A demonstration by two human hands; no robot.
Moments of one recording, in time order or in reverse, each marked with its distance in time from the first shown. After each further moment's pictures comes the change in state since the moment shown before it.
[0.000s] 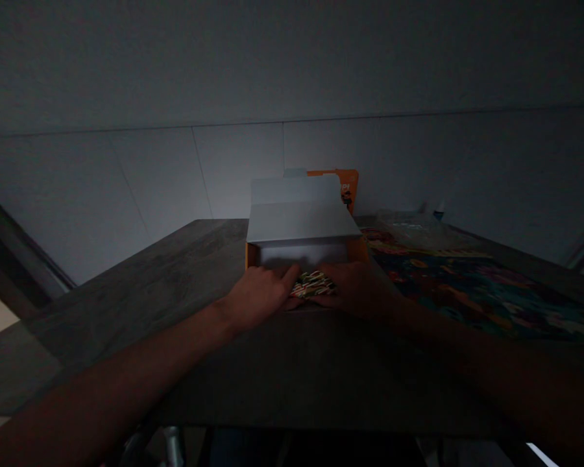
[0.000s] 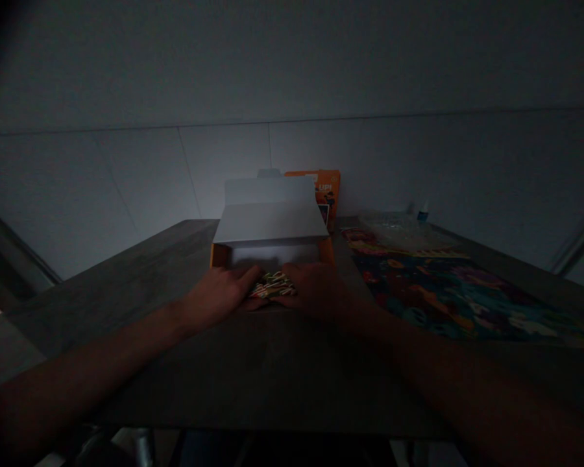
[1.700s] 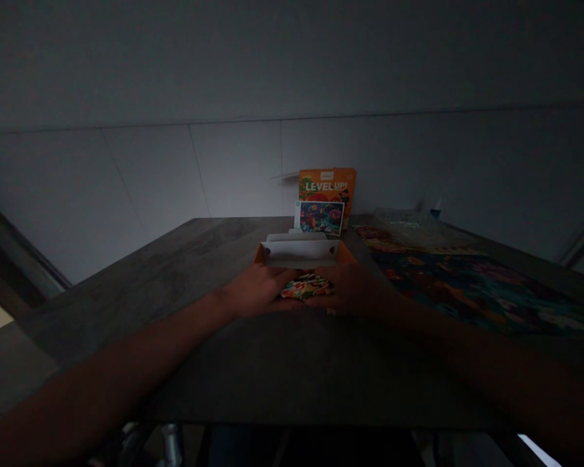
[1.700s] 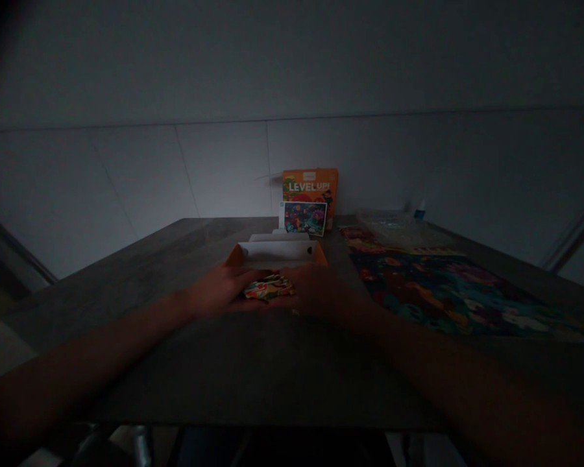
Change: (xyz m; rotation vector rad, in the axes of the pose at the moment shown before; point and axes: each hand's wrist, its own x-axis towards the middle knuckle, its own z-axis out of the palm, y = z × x) left_hand 0.003 -0.021 0.020 -0.183 0.006 0.167; right_hand 0.001 0.006 0.005 0.090 -0.075 -0.004
